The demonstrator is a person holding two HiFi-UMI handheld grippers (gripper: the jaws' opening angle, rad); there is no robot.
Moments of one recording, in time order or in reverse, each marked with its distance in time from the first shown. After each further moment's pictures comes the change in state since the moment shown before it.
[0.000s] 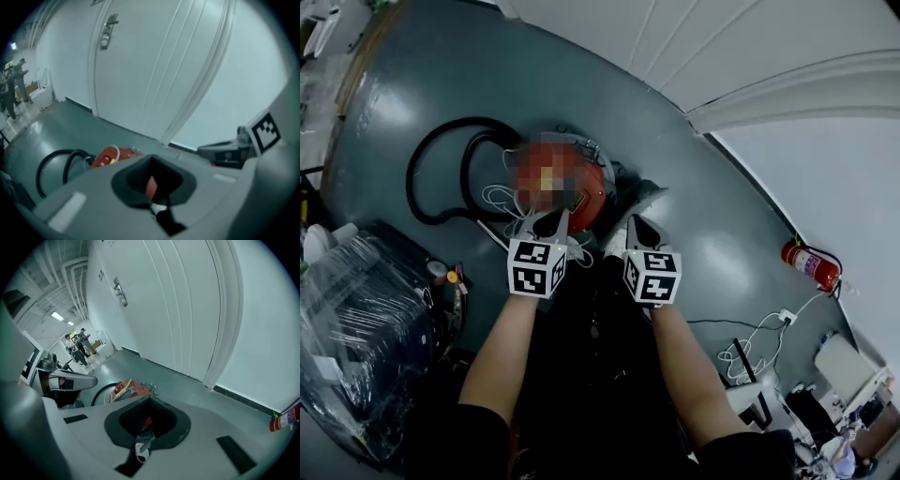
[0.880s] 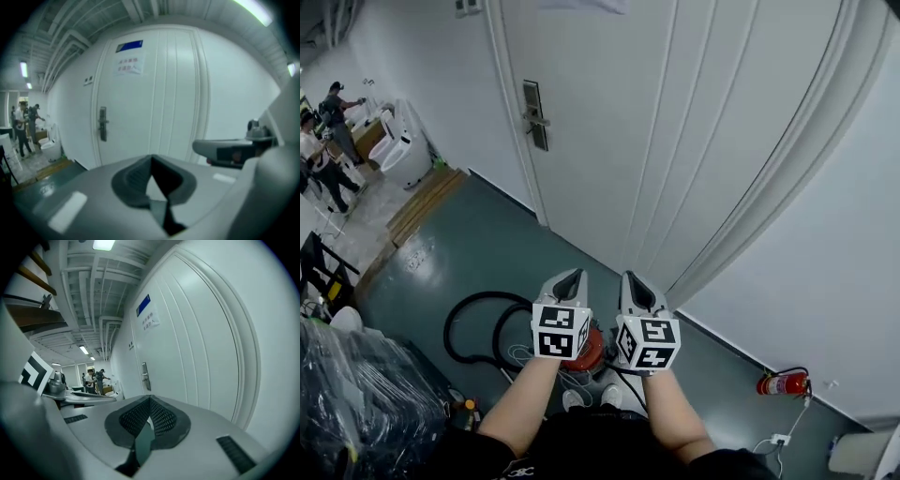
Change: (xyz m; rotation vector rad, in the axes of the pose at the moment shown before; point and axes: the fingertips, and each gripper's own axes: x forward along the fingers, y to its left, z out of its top) left arm -0.299 -0.104 0.340 0.168 -0.572 0.127; right arm -0.319 0.142 0.353 -0.177 -0.701 0.084
